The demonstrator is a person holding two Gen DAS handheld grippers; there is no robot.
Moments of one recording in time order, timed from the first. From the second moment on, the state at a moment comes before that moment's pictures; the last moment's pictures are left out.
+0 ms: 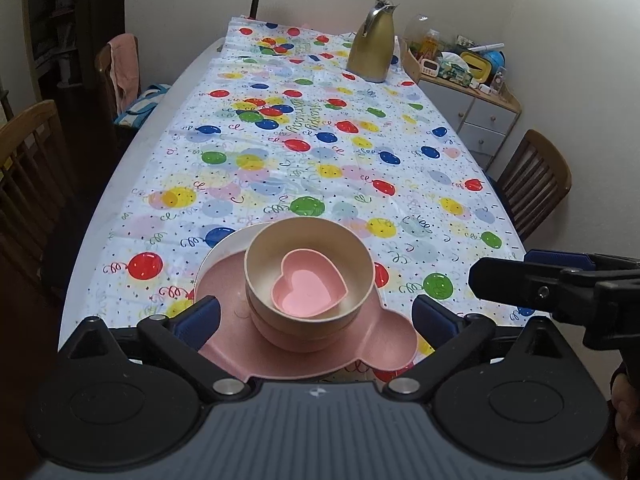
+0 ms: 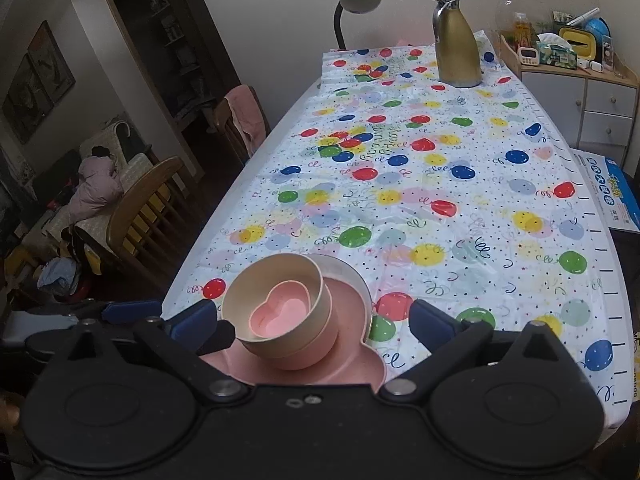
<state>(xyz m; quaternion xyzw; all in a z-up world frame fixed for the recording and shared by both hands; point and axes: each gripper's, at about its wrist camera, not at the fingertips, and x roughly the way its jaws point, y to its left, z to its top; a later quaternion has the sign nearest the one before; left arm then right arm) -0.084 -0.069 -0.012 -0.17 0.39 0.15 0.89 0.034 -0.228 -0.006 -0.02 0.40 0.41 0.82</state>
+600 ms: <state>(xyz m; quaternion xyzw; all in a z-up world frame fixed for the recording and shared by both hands) -0.119 -0.084 -0.001 -0.17 0.37 0.20 0.89 0.007 -0.250 -0.007 -0.01 0.38 0.41 0.83</state>
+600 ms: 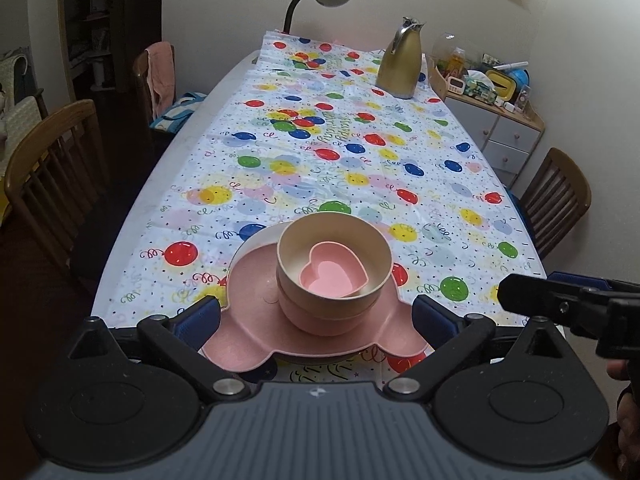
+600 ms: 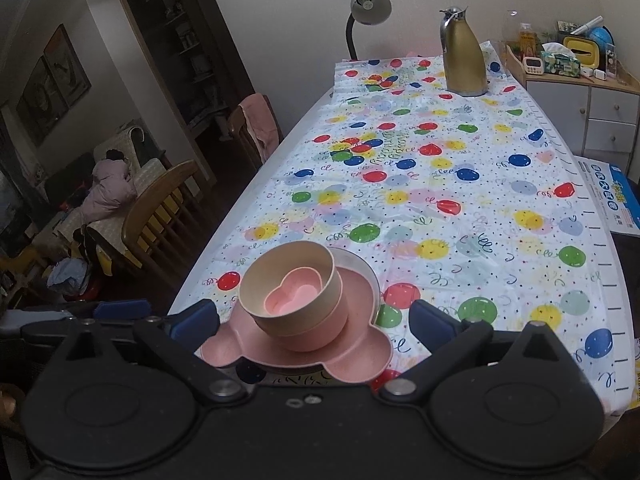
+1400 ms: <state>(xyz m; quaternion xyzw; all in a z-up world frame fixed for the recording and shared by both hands) -0.119 -0.089 0.002 -0.17 0.37 0.21 0.89 0.002 -0.254 -0.005 -0.02 0.37 0.38 0.85</state>
